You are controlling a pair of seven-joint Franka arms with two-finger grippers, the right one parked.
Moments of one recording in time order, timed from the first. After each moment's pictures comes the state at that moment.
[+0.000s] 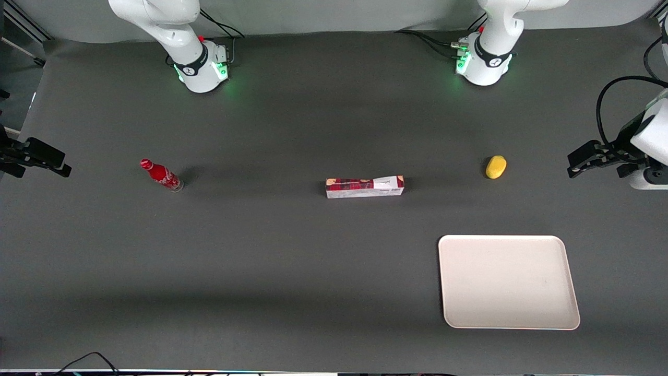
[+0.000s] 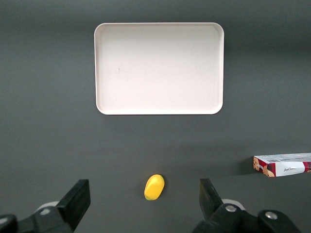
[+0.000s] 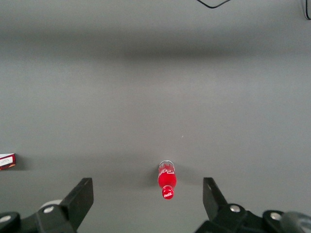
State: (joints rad) arm -0.02 0.05 -0.03 -1.58 0.01 1.70 -0.04
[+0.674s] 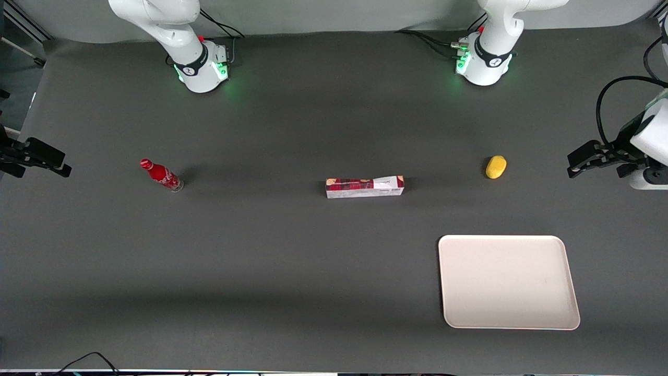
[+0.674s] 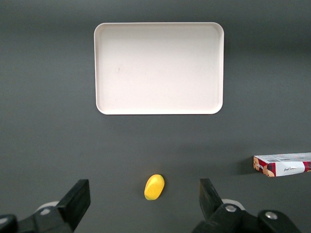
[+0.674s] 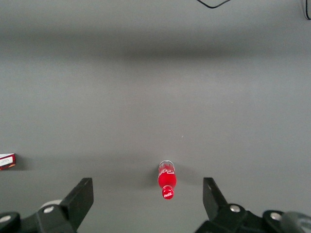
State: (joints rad) arm -0.02 0.05 -0.03 -1.58 0.01 1.70 -0.04
